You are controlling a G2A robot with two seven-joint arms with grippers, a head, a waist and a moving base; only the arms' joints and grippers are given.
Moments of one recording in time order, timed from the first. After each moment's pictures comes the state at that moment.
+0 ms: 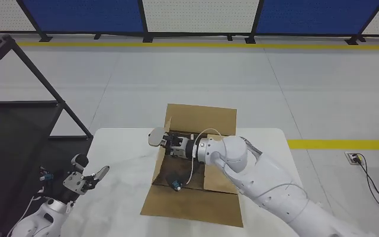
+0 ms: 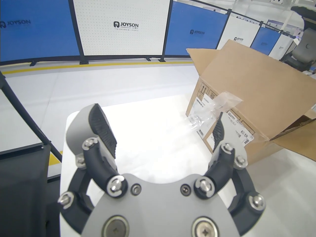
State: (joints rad) left arm 1.27 -1.01 -1.71 -1.43 0.97 -0.65 0.17; right arm -0.25 -1.35 0.55 -1.17 -2.50 -0.15 -0.57
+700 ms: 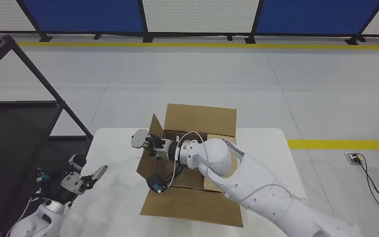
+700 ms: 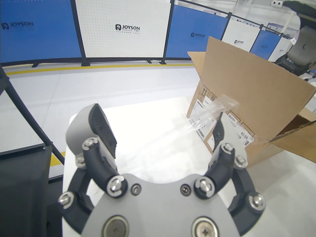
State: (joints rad) left arm 1.28 -1.01 -1.72 -1.44 0.93 -0.66 0.18; right arm -0.22 -1.43 0.48 -1.16 -2.48 -0.18 -0.46
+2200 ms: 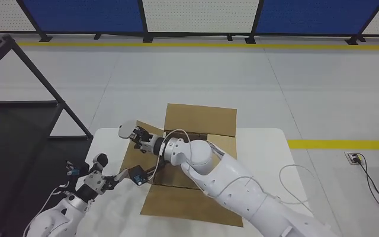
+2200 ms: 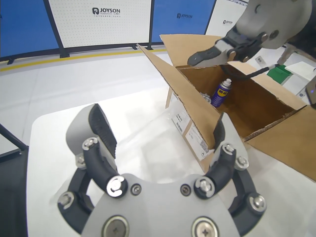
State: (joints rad) left arm 1.26 -1.02 -1.61 -1.55 0.96 -0.57 0.02; right arm -0.21 -1.62 0.50 -0.89 -2.46 0.04 -0.42
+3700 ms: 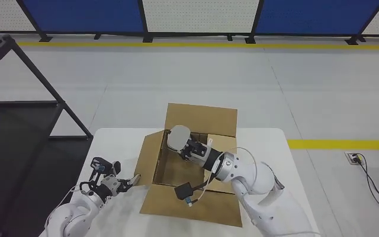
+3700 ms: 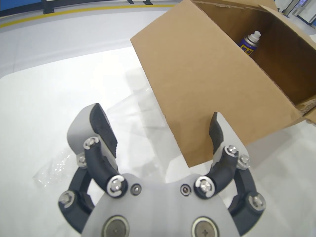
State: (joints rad) left arm 1.14 -1.04 -1.46 -1.37 0.99 -0.55 -0.13; right arm -0.69 -1.36 1.00 -1.56 -2.74 0.07 -0.60
